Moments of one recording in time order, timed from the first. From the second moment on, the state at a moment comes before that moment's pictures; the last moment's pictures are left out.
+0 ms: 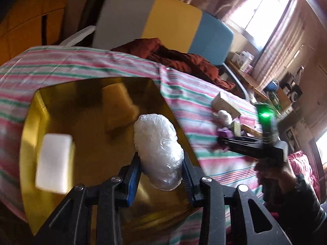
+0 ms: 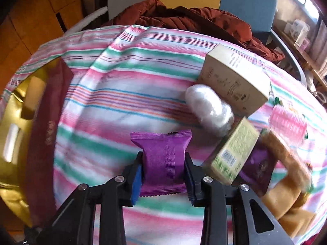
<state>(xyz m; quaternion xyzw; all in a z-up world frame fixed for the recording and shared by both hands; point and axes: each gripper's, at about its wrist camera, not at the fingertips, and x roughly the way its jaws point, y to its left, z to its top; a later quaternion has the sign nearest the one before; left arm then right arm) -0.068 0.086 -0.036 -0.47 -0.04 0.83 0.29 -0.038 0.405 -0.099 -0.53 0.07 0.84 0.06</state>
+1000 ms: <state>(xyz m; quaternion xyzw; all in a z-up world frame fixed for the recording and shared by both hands) -0.072 -0.013 -0.026 -0.43 -0.07 0.88 0.17 0.000 0.188 -0.036 -0.45 0.06 0.88 -0.16</state>
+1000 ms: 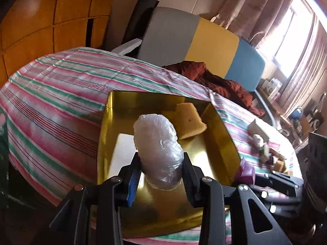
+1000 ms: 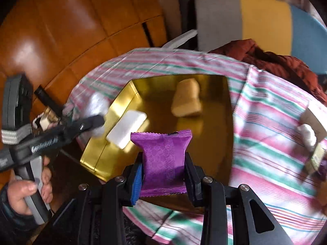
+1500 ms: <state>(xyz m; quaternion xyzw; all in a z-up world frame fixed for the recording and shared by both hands) -0.104 -0.007 -0.029 -0.42 -0.05 0.90 0.13 -0.022 0.157 -0.056 -0.46 0.03 0.87 -0.14</state>
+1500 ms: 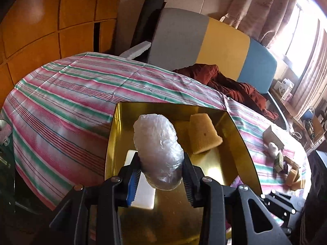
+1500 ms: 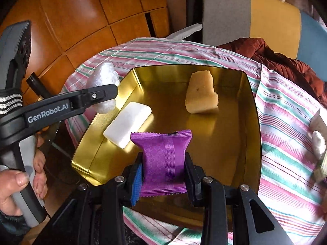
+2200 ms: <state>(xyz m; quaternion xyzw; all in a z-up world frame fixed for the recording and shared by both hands) -0.072 0.003 -0.015 -0.39 -0.01 0.92 0.09 -0.004 0.165 -0.055 -0.44 0.04 0.89 -0.10</state>
